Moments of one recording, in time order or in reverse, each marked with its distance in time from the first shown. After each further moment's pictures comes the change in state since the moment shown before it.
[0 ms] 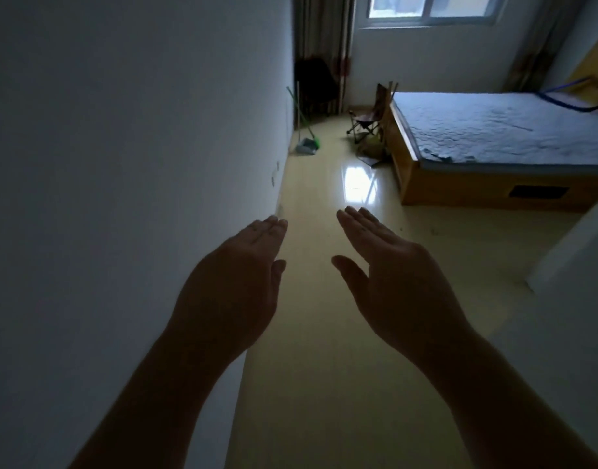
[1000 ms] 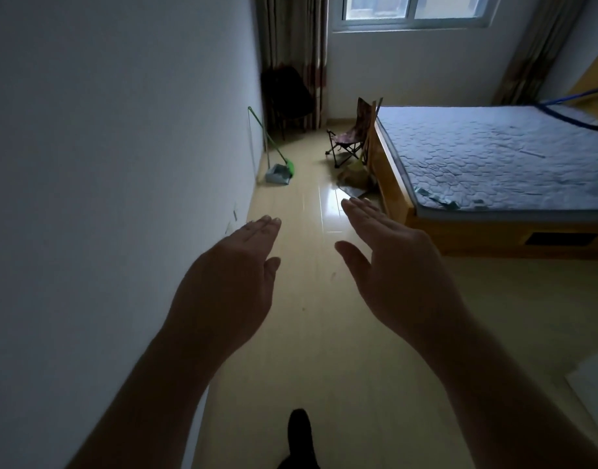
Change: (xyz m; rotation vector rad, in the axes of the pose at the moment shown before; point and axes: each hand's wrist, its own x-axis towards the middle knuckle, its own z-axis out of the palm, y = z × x) left_hand 0.620 -0.082 0.264 -0.075 -0.014 0.025; right_hand 0.517 0.415 0.158 0.005 0.058 0.043
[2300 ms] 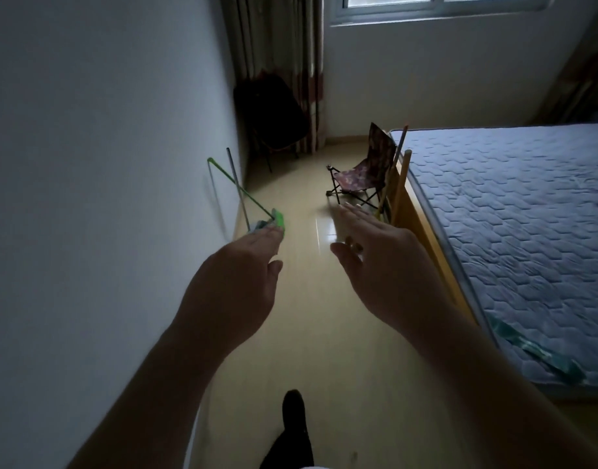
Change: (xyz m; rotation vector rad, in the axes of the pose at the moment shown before) left_hand 0.914 -0.300 0.333 -0.051 -0.094 0.026; right_hand 0.817 0.477 0.373 -0.007 -0.072 0.078
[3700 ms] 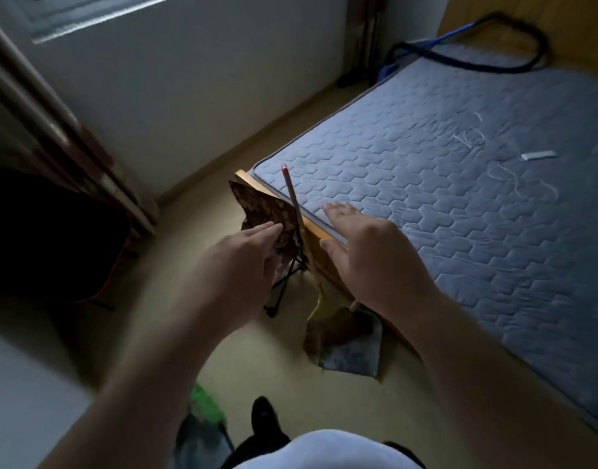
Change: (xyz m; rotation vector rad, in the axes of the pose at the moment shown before) left_hand 0.970 -0.155 0.314 -0.148 -0.387 0.626; right_hand 0.706 0.477 0.197 -0.231 0.118 0.739
